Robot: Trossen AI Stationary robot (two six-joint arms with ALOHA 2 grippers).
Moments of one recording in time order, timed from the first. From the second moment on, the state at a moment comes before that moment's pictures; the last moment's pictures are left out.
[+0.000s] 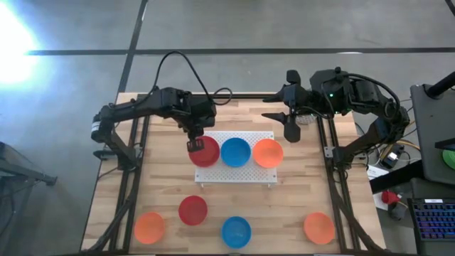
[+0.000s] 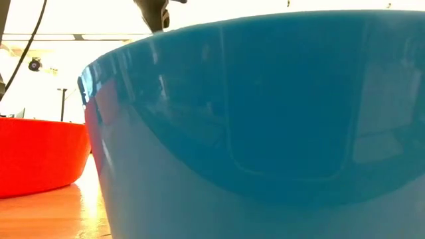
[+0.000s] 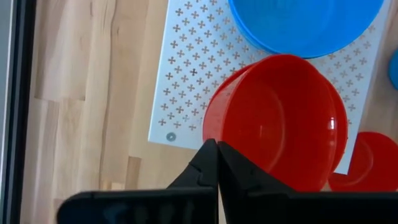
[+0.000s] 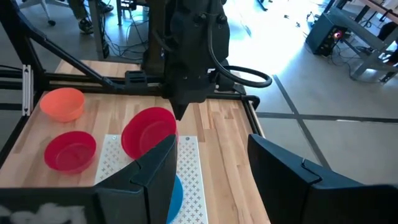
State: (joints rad) left arm 0.15 1.62 1.85 -1.46 -0.02 -0.01; right arm 0.00 1.45 2.06 -1.06 0.17 -0.08
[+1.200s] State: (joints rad) left arm 0.12 1.52 1.86 -1.46 -0.06 -0.15; right arm 0.00 1.45 2.06 -1.12 0.16 -0.02
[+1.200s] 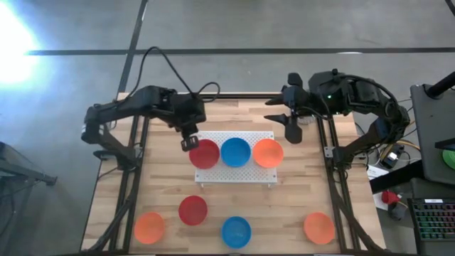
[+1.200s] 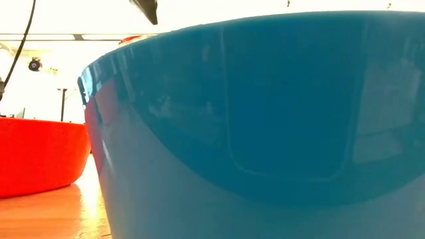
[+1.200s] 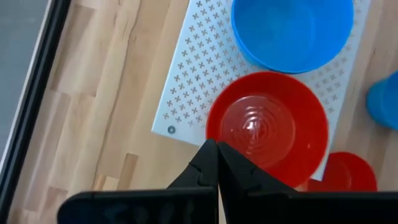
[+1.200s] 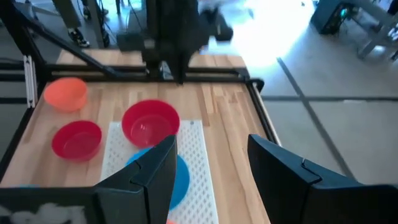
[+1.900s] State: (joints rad) left arm -0.13 1.35 1.84 -1.47 -0.37 -0.37; right arm 0.05 1.42 1.98 -1.57 -0.10 0.44
